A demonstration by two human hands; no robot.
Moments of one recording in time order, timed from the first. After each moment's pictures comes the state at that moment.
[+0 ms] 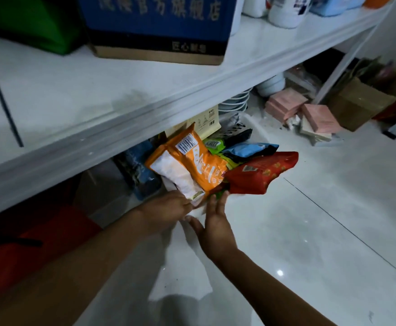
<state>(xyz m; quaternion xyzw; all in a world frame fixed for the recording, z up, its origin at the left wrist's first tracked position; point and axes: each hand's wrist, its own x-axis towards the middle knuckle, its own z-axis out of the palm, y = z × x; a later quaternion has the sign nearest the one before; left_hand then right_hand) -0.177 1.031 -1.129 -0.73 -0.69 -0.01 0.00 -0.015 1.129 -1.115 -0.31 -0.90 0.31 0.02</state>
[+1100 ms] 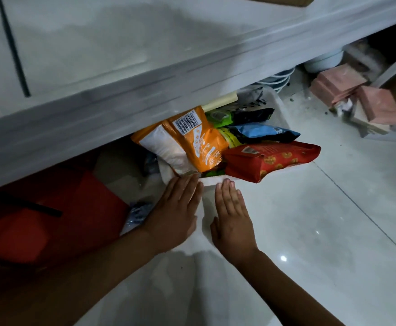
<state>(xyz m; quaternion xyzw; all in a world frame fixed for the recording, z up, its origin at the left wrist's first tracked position) -0.126 0.976 -1.130 -0.54 -0.84 0.07 0.03 -0.013 1.118 -1.153 -0.13 -0.98 0.13 0.07</state>
